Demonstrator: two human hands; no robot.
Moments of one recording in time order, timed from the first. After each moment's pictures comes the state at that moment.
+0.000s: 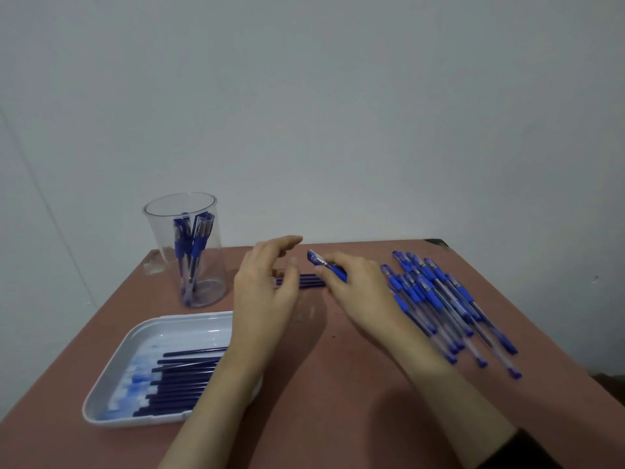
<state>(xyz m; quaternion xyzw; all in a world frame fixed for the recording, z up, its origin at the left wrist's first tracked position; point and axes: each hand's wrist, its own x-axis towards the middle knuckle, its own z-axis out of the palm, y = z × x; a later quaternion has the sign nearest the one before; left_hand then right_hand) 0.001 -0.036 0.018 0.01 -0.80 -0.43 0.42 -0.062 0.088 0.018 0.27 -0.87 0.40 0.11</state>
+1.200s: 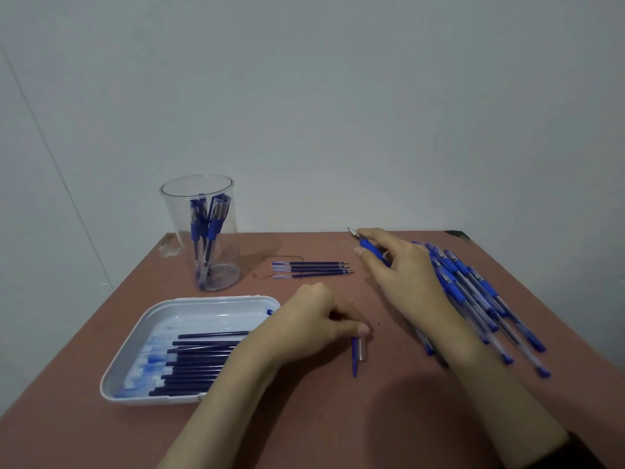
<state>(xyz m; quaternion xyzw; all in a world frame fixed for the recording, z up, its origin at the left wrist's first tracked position) 0.007 -0.033 0.010 -0.12 -0.92 -0.38 0.01 -0.064 0.109 0.019 0.28 -0.84 0.43 0.19</state>
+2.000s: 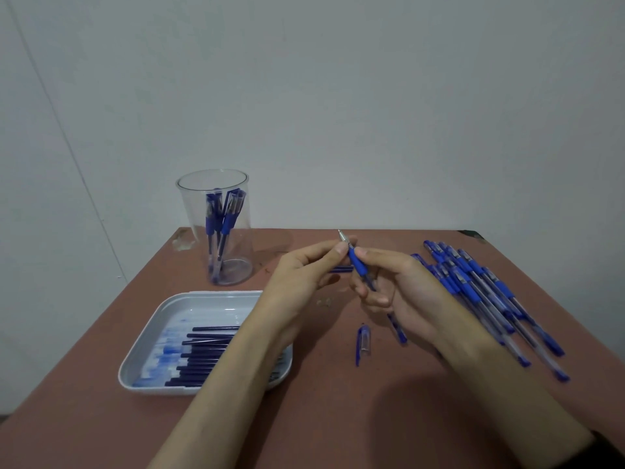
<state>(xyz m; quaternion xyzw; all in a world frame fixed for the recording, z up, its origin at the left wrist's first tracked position) 0.002 -0.041 0.021 -0.01 -0.64 -0.76 0.11 -0.052 0.098 0.024 0.22 -0.58 0.73 -0.29</state>
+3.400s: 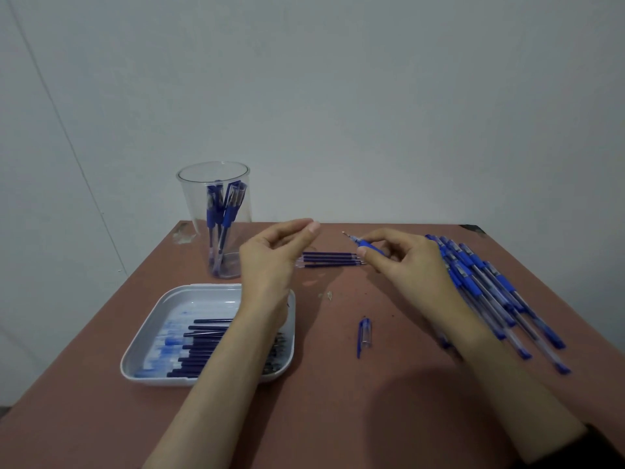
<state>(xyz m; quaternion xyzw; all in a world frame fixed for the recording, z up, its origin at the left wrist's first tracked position) 0.003 -0.054 0.024 0.11 -0.60 -0.74 0.30 -0.065 0.104 0.012 0.28 -0.80 0.52 0.11</state>
